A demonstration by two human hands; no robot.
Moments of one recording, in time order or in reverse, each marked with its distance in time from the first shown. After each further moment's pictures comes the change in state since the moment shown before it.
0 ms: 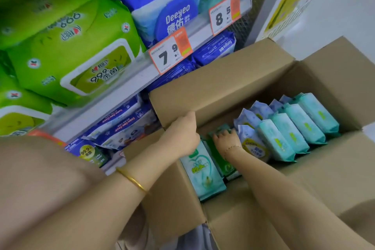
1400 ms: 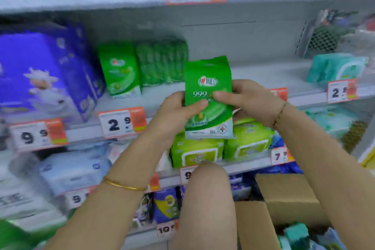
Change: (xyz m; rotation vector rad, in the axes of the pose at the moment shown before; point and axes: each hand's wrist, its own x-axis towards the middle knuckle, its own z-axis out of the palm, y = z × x) left_hand -0.315 -0.125 -0.202 -1.054 0.859 0.409; right_hand -0.322 -0.133 -0.411 1.151 0.535 -0.887
